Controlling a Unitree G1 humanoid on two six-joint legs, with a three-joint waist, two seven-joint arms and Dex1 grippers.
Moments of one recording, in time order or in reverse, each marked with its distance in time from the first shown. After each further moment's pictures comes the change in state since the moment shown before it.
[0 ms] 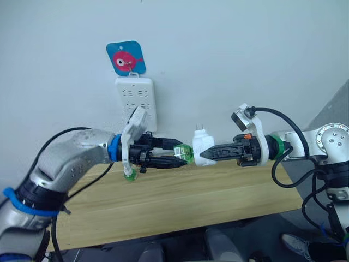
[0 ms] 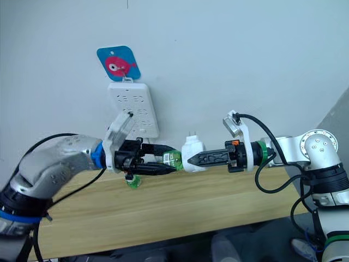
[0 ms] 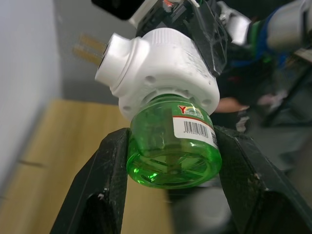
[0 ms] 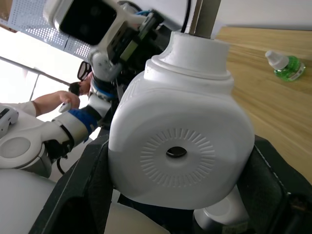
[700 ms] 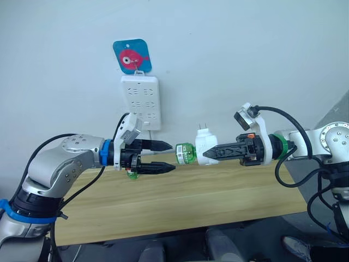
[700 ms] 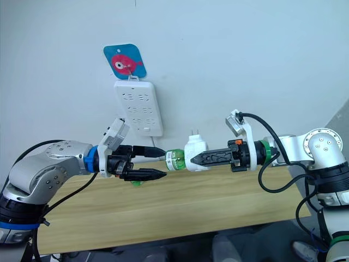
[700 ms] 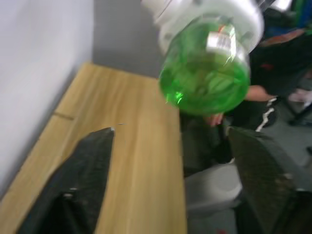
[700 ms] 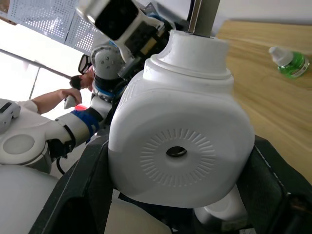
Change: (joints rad) left arm 0.178 -0.045 0.139 -0.062 0.316 -0.111 -0.067; right arm 0.000 -0.032 0.023 0.004 -0.001 -0.015 0.029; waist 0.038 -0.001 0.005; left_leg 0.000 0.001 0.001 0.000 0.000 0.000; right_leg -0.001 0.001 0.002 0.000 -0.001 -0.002
